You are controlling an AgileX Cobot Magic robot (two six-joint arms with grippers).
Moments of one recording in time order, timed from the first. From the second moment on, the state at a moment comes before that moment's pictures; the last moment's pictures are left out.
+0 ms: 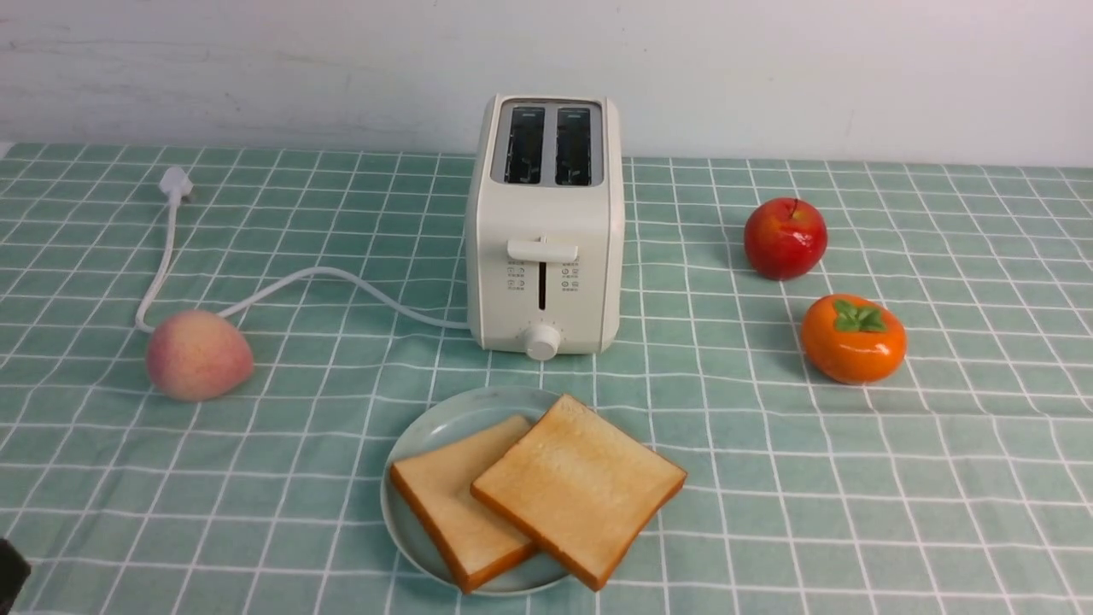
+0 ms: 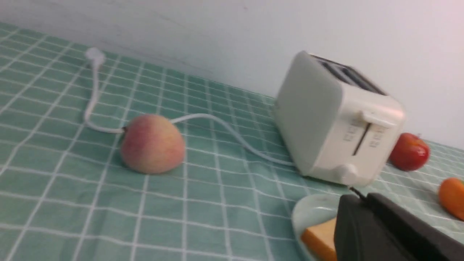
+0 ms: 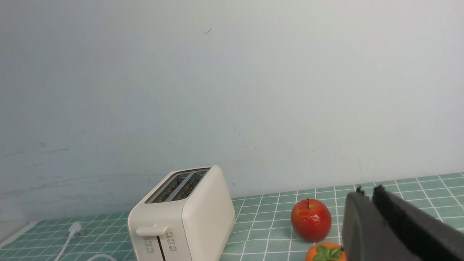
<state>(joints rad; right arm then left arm) 0.20 -0.02 -0.45 -0.04 0.36 0.25 -0.11 0.00 -0.04 -0.16 0.18 -0.25</state>
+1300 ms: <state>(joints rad) 0.20 -0.02 -0.44 -0.08 0.39 0.25 -0.08 -0.01 0.03 -0.13 0.39 -0.25</state>
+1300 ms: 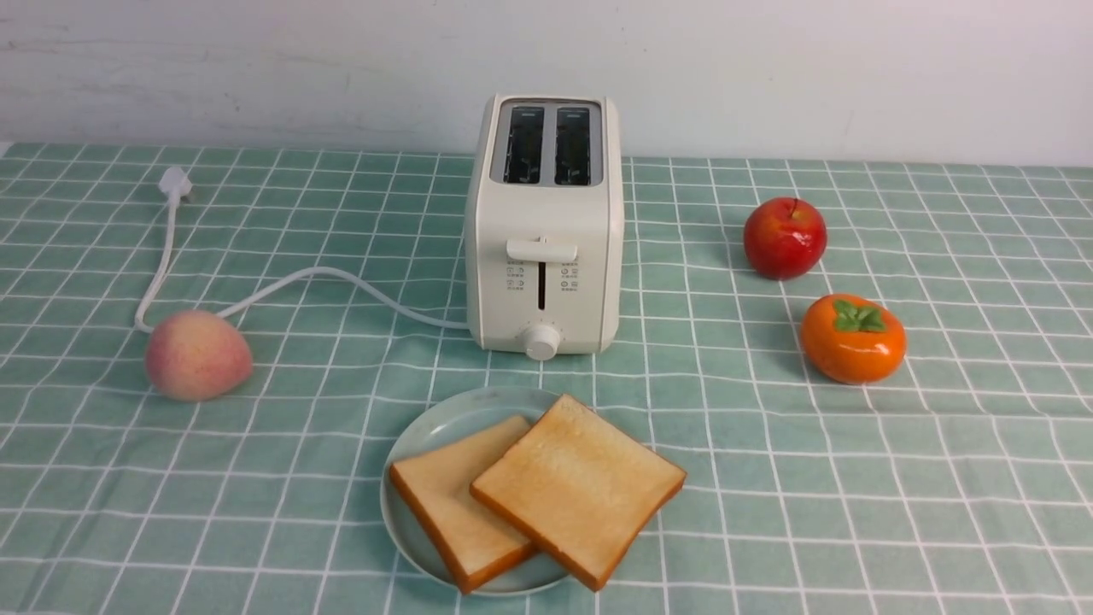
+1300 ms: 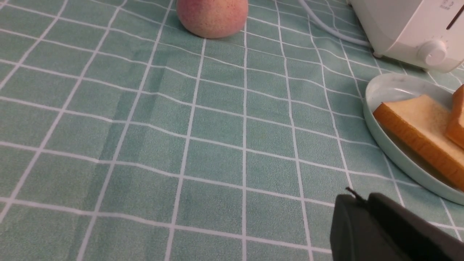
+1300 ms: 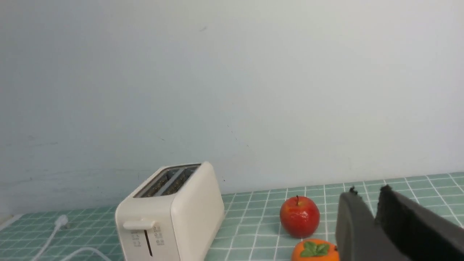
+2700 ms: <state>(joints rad) 0.00 -0.02 0.01 -0.16 0.40 0.25 -0.08 -0.01 0.03 -0.13 0.39 -0.25</state>
